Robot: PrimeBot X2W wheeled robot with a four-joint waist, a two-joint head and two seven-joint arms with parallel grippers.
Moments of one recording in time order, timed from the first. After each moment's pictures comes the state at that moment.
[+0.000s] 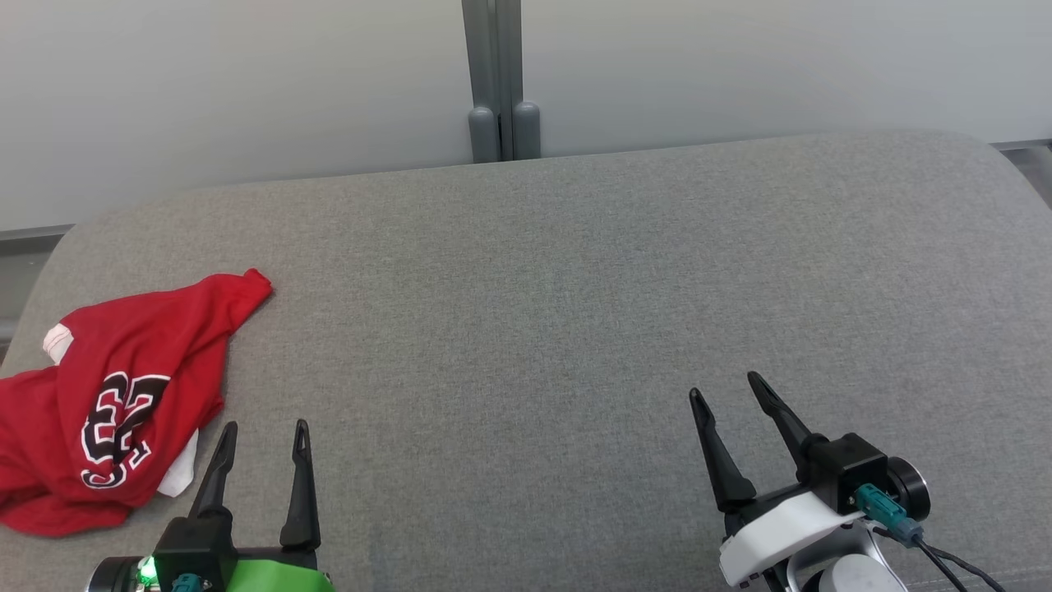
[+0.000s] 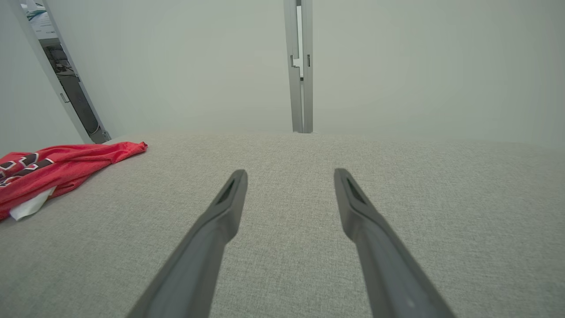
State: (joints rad) left arm 0.08 0.05 -0.01 0.12 -0.07 -0.06 -0.26; right arm -0.05 -0.05 0.19 0.23 0.11 0.13 -0.26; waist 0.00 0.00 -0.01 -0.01
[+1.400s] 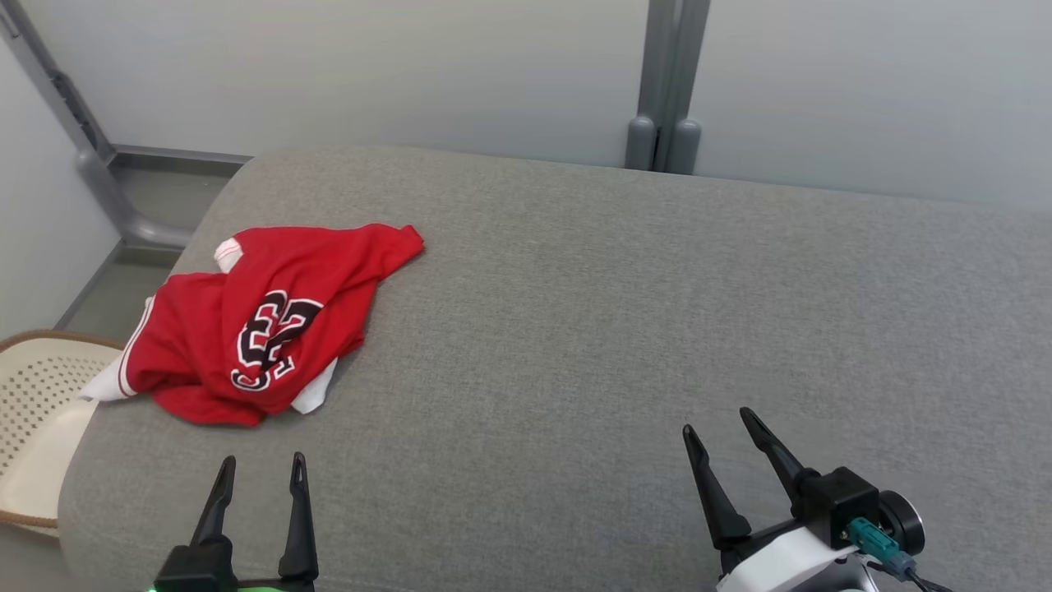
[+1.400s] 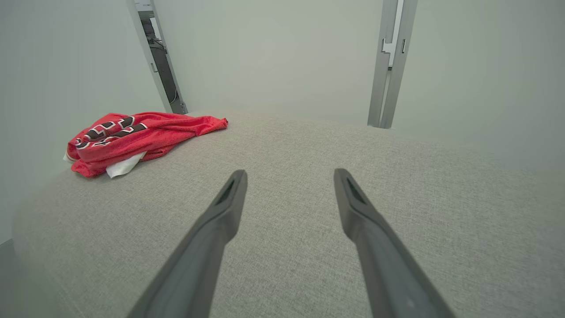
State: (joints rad) left arm 0.13 0.05 -0.01 0.13 -0.08 -0.04 -0.26; right arm 0.02 -0.05 0.21 0.22 0.11 0.13 -0.26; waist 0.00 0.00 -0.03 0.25
